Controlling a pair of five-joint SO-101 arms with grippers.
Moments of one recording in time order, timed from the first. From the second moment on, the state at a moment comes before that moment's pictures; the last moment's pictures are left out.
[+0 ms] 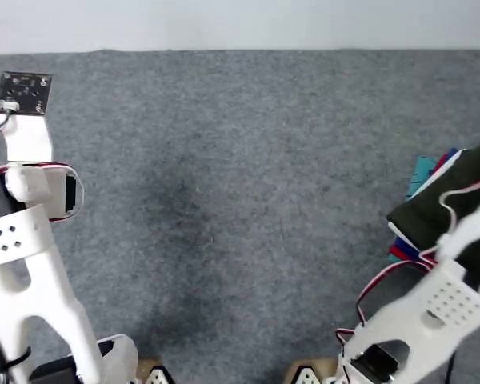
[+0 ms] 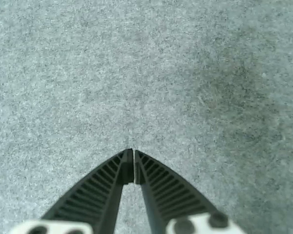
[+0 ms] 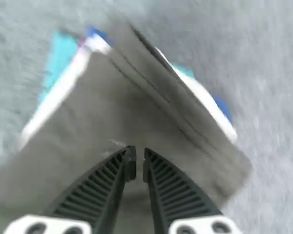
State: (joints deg) left arm -21.6 -23.9 1.5 99.4 -9.0; right arm 36.6 32.0 -50.4 88.2 32.5
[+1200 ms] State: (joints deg) left arm -21.6 -50.2 18.9 93.7 0.8; right arm 23.7 16.7 -58.4 100.6 16.0
